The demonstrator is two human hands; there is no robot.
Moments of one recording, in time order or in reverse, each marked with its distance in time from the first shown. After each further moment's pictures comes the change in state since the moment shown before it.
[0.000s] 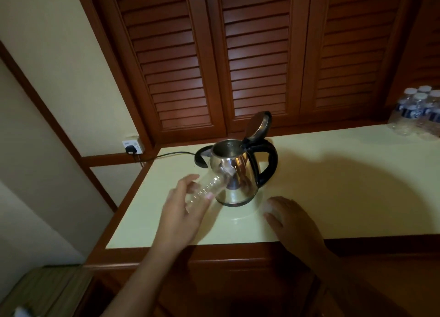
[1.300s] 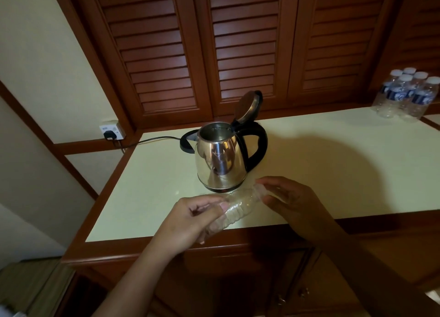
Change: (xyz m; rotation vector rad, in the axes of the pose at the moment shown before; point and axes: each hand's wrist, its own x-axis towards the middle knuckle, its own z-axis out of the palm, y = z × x) left_hand -0.022 0.023 0.015 -0.445 -0.479 -0.284; right_hand -0.011 -0.041 -0.072 0.817 -0.107 0.109
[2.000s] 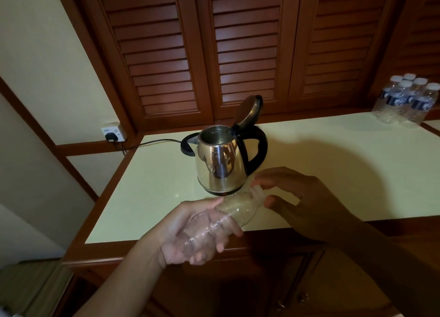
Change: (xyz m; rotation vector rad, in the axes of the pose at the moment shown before) left_hand 0.014 0.002 -0.015 -0.622 -0.747 -0.424; right_hand 0.003 -0.047 -0.017 -0.482 -0.096 -0.363
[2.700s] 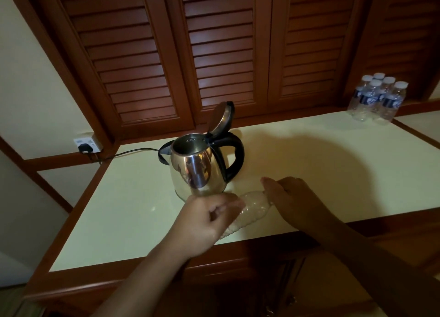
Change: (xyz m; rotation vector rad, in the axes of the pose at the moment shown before) left_hand 0.064 0.006 0.036 1.128 0.632 0.663; right_hand 0.007 0.031 -0.013 0.019 0.036 0.605
